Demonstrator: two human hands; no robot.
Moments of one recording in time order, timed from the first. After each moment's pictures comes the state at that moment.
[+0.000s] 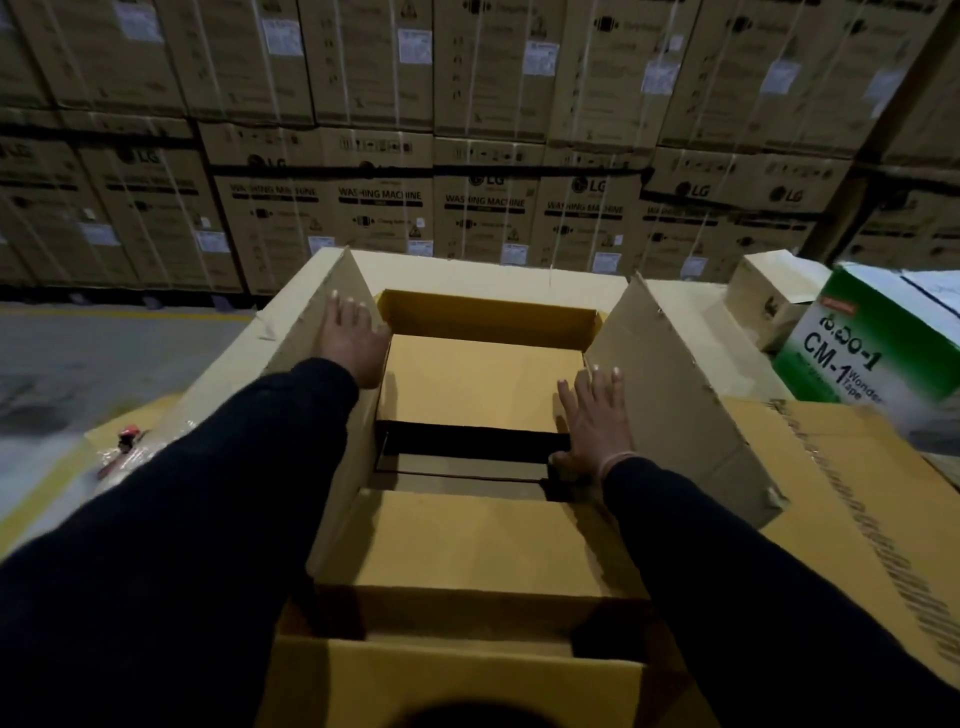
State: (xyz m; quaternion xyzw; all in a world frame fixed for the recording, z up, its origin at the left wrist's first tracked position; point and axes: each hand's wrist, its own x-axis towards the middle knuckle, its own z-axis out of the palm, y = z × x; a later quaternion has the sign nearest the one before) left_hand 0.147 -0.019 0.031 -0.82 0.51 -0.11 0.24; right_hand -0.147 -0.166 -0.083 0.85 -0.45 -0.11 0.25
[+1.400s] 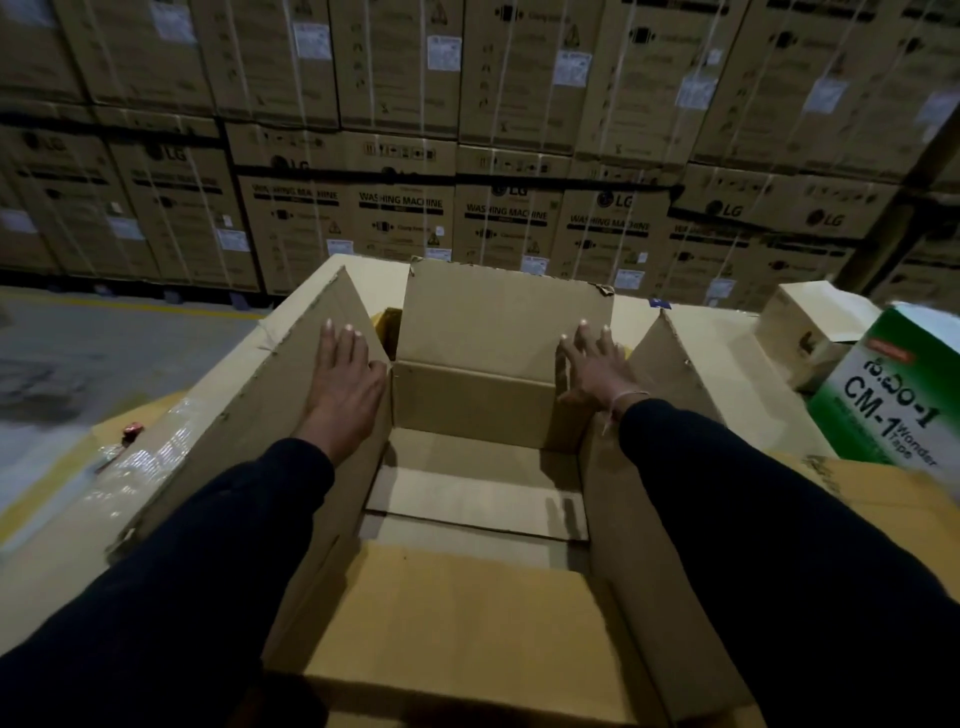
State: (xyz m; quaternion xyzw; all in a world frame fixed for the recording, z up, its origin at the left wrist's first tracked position) left_hand 0.170 -0.047 -0.032 -0.82 0.49 -0.26 0.17; right_hand -0.083 -0.303 -0.017 0.90 -0.44 -0.06 0.01
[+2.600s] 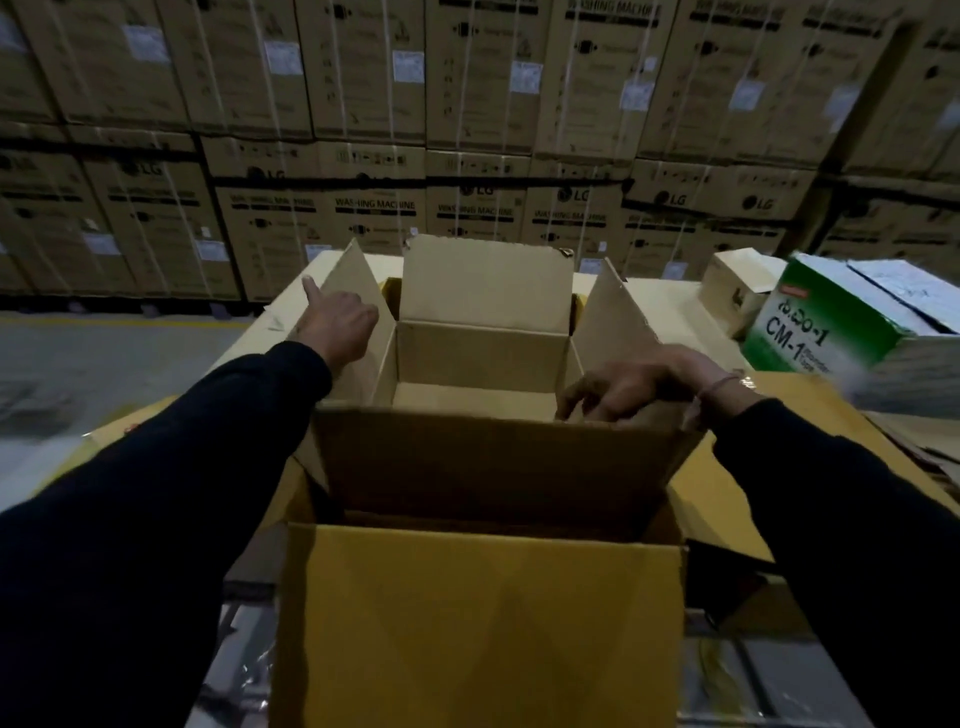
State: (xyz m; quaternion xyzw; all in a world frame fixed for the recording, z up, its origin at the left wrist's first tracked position) left_hand 0.133 0.058 0.050 -0.81 0.54 -0.17 0.15; right_hand -0.210 -0.048 0.098 0.85 -0.35 -0.29 -0.27
